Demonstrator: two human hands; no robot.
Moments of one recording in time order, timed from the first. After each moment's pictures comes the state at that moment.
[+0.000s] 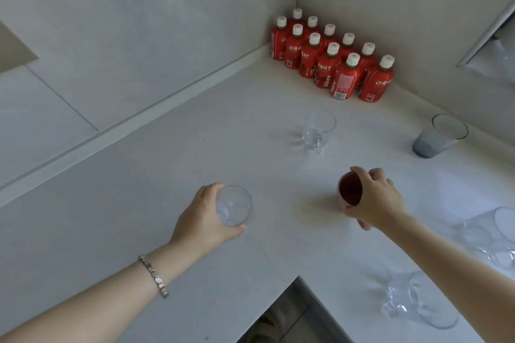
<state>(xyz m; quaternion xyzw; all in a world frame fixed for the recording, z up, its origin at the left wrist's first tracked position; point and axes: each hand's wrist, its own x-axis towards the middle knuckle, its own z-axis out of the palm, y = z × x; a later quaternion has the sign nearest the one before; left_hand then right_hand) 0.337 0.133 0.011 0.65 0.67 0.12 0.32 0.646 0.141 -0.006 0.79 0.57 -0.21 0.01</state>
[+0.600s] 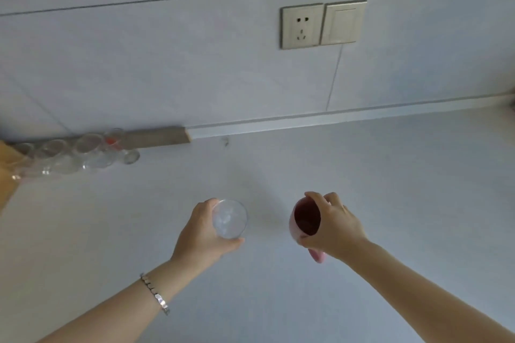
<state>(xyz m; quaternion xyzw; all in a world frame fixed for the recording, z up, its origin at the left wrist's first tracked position) -0.026 -0.083 0.009 0.38 0.85 0.27 0.25 0.173 0.055 0.021 0.49 0.82 -0.29 0.06</state>
